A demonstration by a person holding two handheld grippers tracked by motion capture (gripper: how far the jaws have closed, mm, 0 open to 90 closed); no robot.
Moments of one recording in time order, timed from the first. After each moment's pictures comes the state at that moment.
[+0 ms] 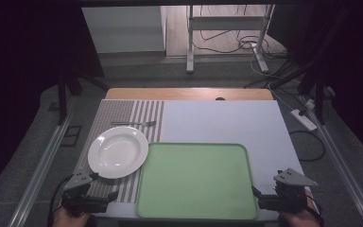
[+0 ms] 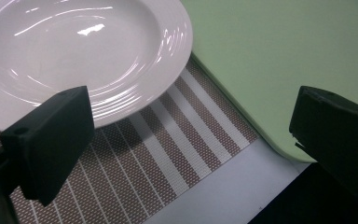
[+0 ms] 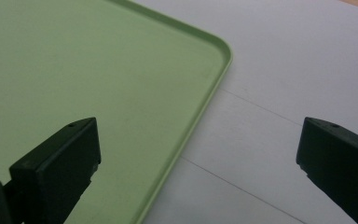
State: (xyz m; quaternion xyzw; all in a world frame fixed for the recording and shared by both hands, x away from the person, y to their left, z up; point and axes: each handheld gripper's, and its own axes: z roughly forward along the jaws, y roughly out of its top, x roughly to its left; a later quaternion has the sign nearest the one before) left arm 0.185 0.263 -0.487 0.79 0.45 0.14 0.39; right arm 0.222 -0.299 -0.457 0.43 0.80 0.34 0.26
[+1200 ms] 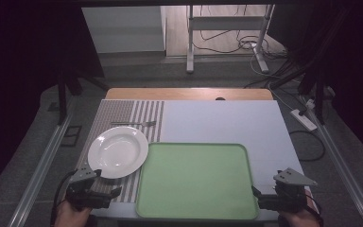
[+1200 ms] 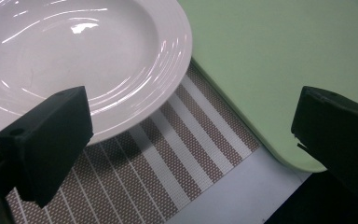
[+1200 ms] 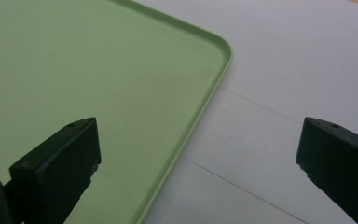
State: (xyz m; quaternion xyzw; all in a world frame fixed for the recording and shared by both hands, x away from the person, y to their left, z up) left arm 0.200 0.258 -0.485 0.80 0.45 0.13 0.38; right arm 0.223 -0.298 -0.457 0.43 0.80 0.34 0.26
